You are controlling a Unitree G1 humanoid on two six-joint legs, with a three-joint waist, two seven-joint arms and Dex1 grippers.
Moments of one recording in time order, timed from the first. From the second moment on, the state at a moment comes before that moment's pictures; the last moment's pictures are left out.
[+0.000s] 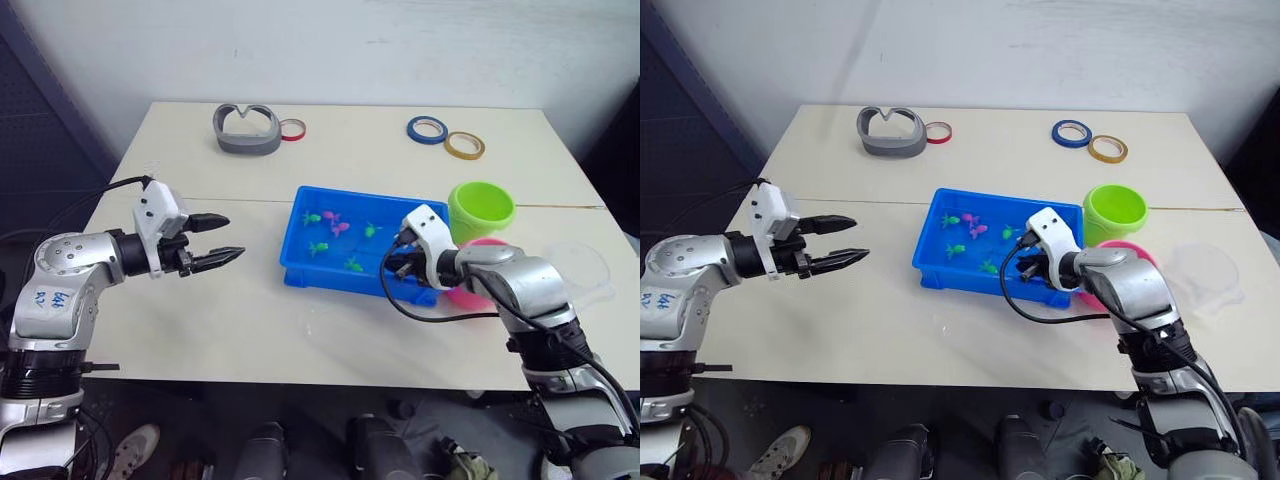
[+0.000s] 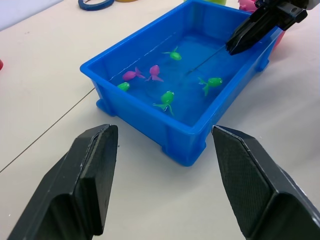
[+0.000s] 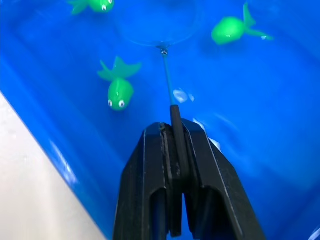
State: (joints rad) left arm -0.43 0.80 0.16 -0.06 -0.38 0.43 -0.97; right arm -0.67 -0.54 0.16 -0.04 0.26 1.05 0.62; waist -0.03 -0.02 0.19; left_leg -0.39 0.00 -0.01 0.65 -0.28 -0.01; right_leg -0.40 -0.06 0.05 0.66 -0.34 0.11
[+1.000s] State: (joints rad) left arm -0.50 0.79 0.14 -0.01 -0.39 0.40 -1.00; right arm -0.58 -0.68 -0.01 -0.35 0.44 1.17 0.67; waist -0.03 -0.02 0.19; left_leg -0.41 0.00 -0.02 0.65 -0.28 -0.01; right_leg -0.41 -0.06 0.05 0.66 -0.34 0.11
